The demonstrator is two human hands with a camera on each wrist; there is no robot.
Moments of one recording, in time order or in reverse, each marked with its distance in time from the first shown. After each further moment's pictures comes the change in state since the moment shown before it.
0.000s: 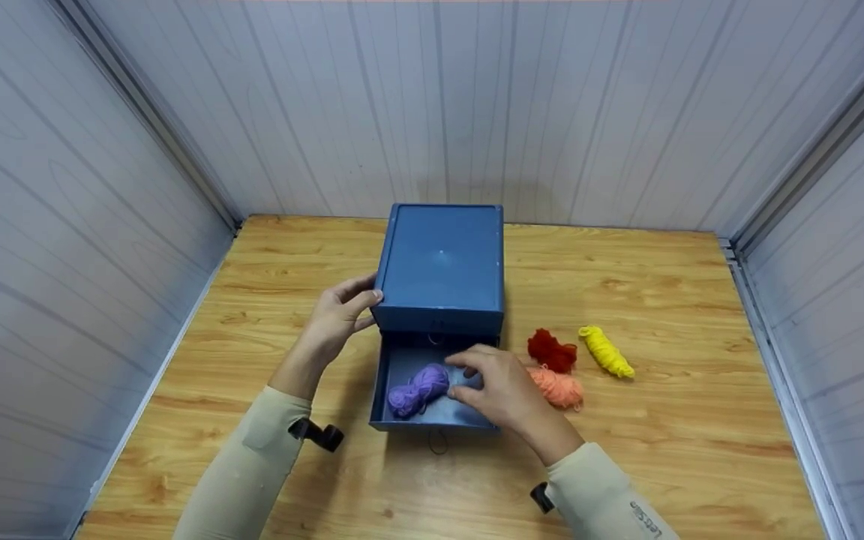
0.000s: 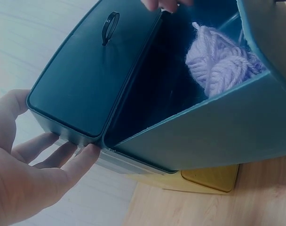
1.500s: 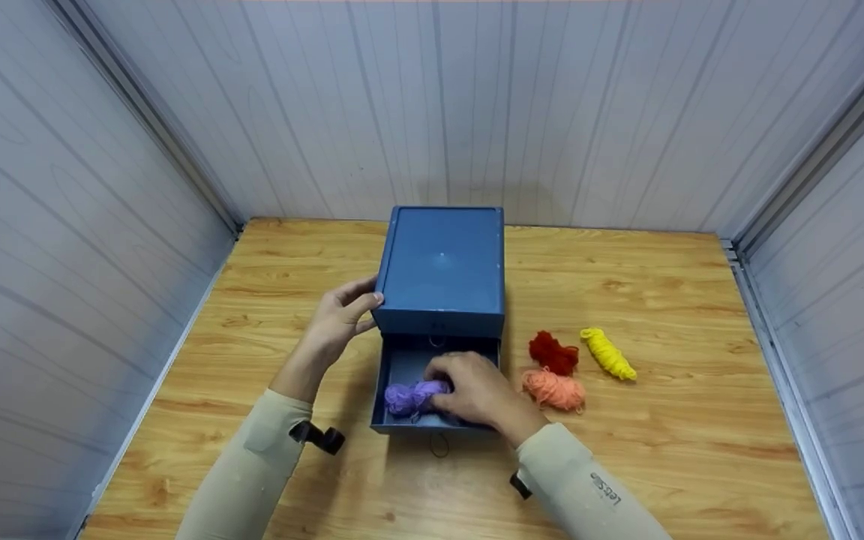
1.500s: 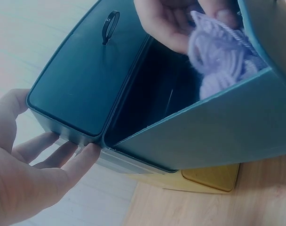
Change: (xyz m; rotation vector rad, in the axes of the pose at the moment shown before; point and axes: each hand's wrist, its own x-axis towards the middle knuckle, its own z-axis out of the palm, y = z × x) left_hand 0.001 0.000 0.000 0.003 0.008 0.007; right_hand 0.033 0.003 0.034 -0.148 -0.137 -0.063
